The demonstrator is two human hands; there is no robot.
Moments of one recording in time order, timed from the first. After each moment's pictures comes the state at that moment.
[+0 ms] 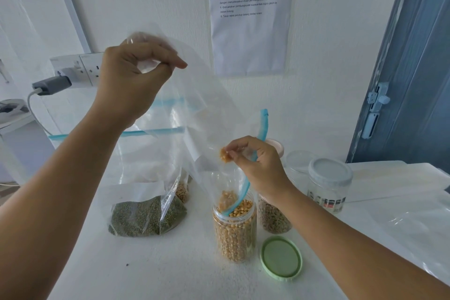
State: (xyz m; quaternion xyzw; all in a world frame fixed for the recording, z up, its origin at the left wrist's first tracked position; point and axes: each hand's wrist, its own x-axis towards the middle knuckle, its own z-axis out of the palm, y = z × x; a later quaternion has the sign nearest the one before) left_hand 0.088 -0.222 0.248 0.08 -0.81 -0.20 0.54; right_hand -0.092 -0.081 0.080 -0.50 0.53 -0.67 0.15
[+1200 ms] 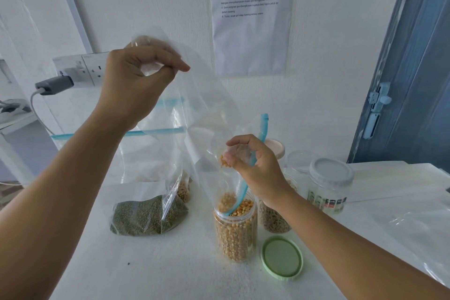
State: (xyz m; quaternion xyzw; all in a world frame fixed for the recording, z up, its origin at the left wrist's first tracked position) left_hand 0.089 -0.218 0.245 0.09 -0.81 -0.21 0.54; right_hand -0.088 -0.083 0.073 -0.49 0.52 -0.68 0.16
